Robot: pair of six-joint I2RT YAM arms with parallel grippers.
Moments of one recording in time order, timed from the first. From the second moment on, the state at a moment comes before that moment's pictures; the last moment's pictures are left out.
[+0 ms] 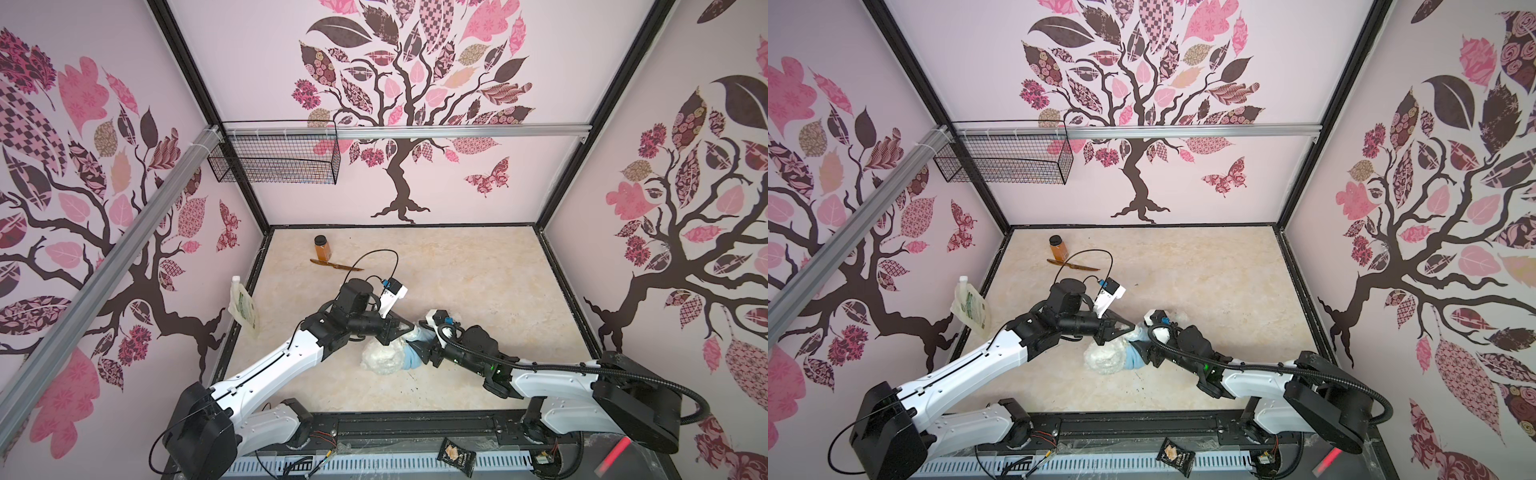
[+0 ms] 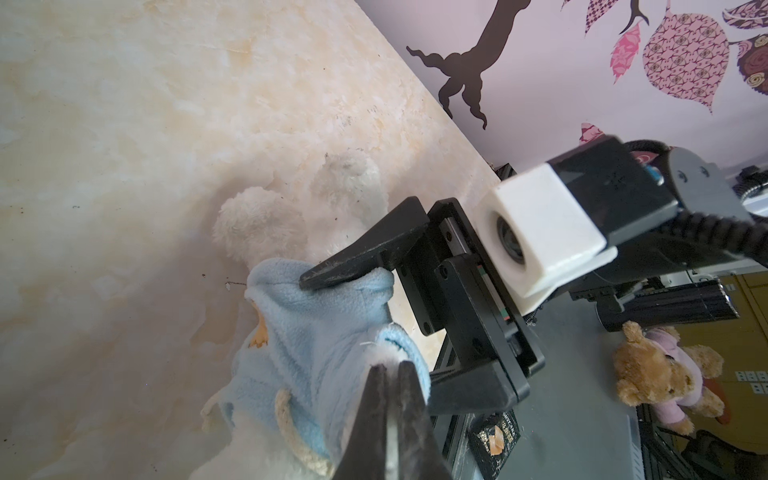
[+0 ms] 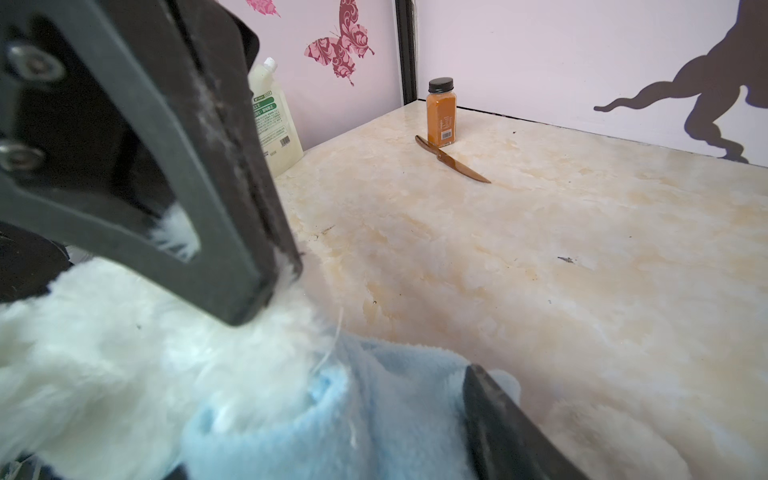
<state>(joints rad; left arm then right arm) -0.68 1.17 0.82 -0.27 0.60 -0.27 0.92 1.26 0.29 0.76 -0.04 0.15</state>
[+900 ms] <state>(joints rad) -0.71 1.21 0.82 -0.22 0.61 -0.21 0.91 1.23 0.36 0.58 -0.15 0.08</state>
